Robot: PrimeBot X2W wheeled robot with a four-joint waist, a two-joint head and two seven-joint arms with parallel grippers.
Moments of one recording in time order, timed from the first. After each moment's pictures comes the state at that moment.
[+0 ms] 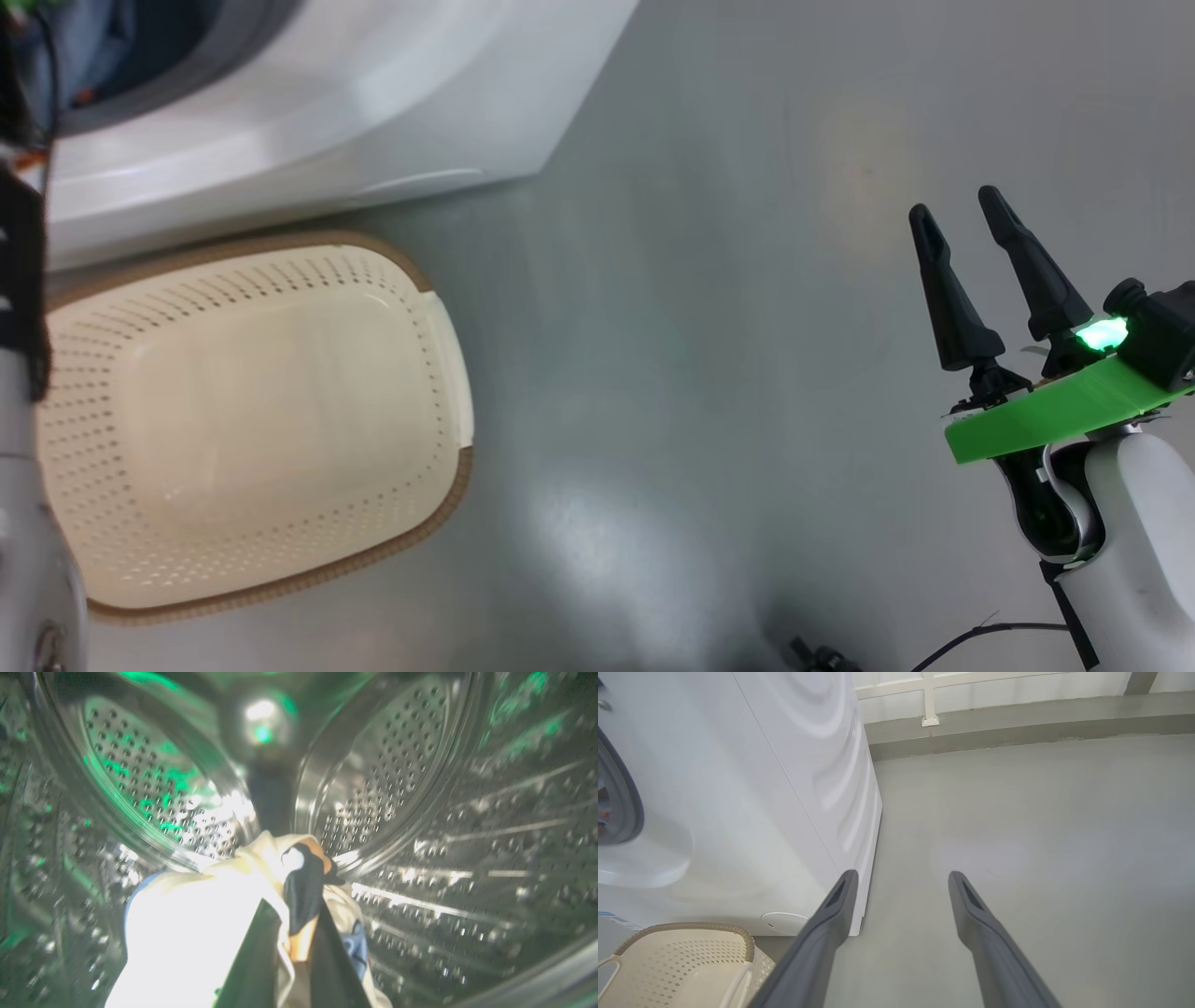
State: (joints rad) left arm -1.30 0.20 -0.07 0.87 -0.32 -0.03 -0.26; right arm -0.44 -0.31 0.23 0.23 0.56 0.13 -0.25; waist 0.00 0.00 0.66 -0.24
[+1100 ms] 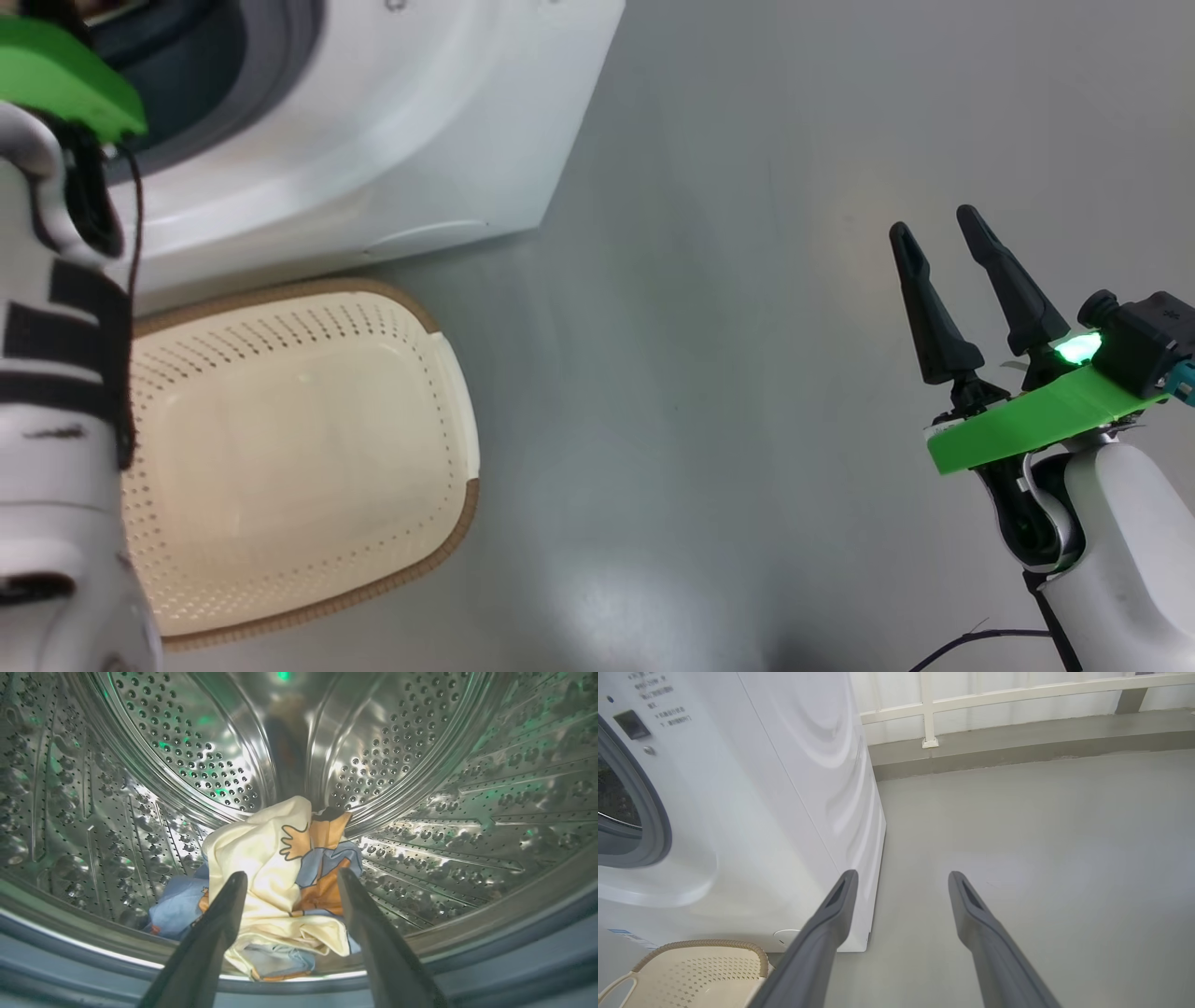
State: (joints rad) left arm -1.22 0.14 0.09 1.01 -0.21 -0.04 -0.26; right arm -0.44 -0.29 0.25 0.26 0.56 0.13 -0.25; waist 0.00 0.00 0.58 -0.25
